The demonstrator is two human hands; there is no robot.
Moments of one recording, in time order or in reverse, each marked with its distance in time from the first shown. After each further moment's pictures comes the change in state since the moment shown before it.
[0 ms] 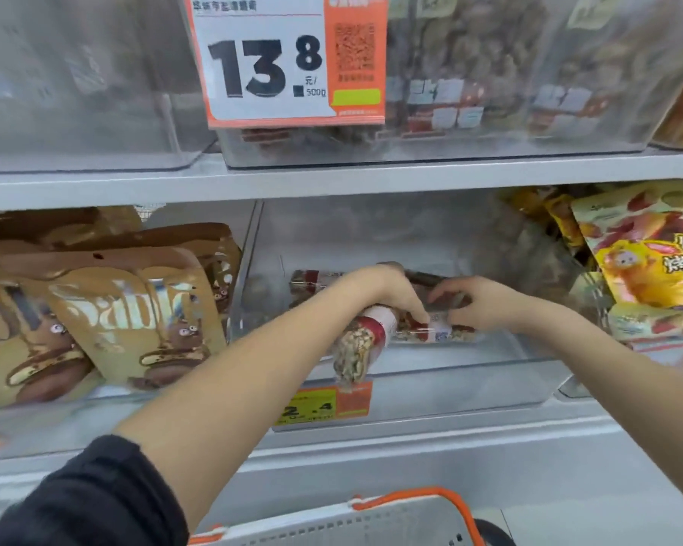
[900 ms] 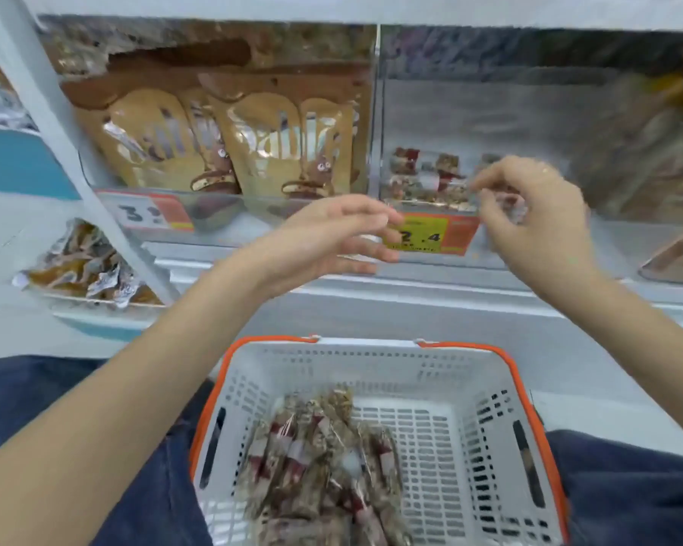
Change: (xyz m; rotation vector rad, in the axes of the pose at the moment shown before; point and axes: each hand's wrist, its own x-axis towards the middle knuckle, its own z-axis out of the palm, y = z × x) left_hand -0.255 -0.118 0.075 -1.271 0.169 0.125; right_hand -0.113 -0.129 0.085 0.073 0.708 -0.504
